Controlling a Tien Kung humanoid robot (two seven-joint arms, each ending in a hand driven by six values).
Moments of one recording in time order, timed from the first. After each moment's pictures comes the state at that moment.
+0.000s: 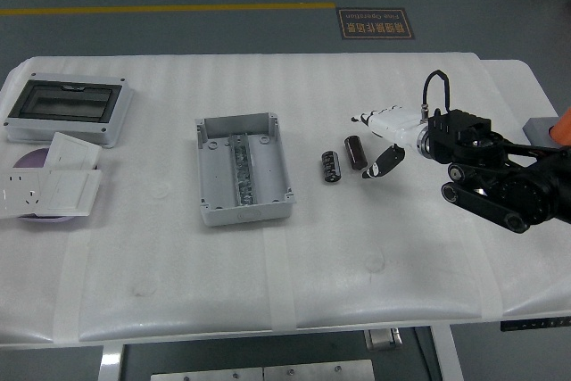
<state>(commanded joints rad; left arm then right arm) -0.04 0.17 -0.63 -0.18 0.76 -0.19 0.47 1.02 -0.42 0.05 0.96 -1.59 -0.01 -0.17</state>
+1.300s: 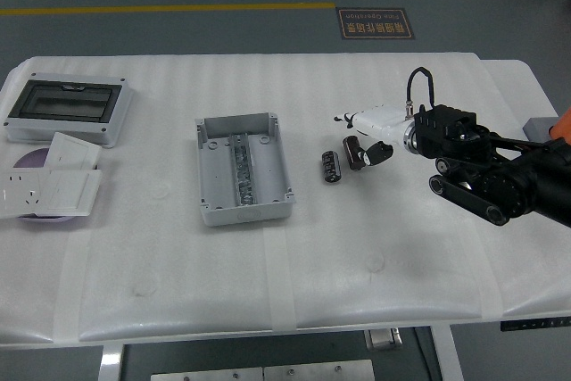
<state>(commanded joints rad) -0.05 0.17 -0.62 -0.18 0.76 -0.19 0.47 1.02 -0.35 0.10 0.86 -1.63 0.02 -0.05</state>
